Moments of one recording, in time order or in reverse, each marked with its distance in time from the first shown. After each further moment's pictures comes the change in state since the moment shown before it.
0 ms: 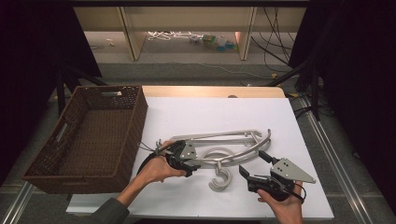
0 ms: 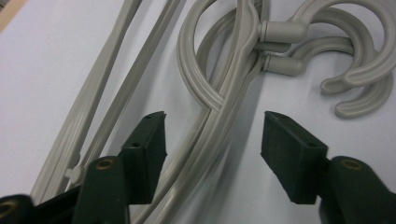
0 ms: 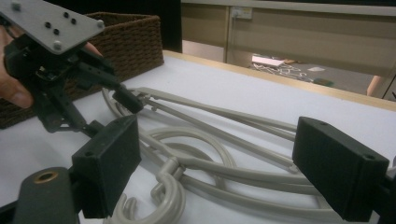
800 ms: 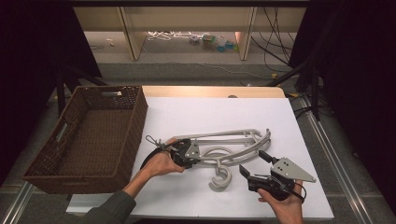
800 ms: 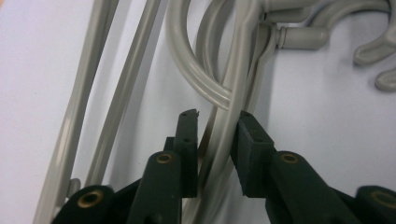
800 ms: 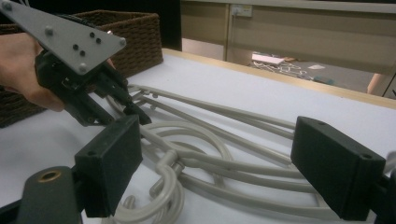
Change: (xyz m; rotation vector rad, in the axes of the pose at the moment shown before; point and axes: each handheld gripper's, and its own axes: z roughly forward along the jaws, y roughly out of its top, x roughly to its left) left arm 0.010 -0.001 0.020 0.046 -0.029 0.142; right arm -0.001 0.000 0.000 0.009 -0.009 0.002
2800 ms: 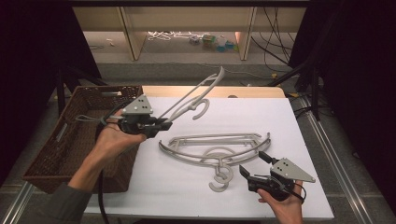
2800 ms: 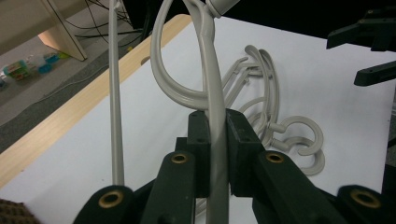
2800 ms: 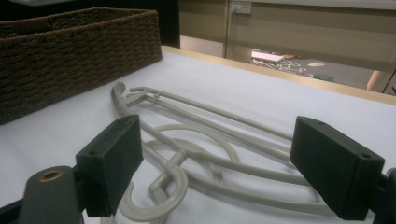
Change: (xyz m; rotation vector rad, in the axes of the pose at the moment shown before) left arm 0.046 0.015 -0.185 -0.290 0.106 -0.394; right arm 0.000 -0.002 0.000 0.015 -0.004 -0.005
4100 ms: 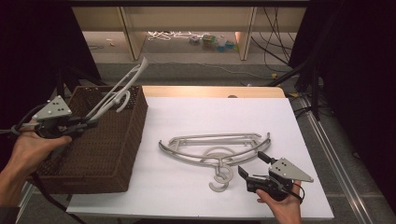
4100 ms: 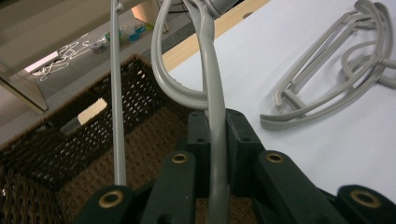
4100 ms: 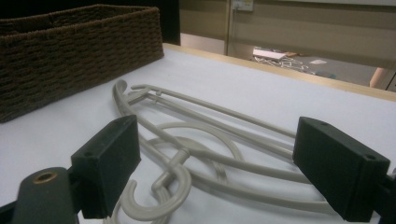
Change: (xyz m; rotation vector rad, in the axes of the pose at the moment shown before) left arm 0.077 -0.089 -0.129 0.067 0.275 -0.041; right arm 0.003 -0.001 0.004 -0.006 0.017 0.016
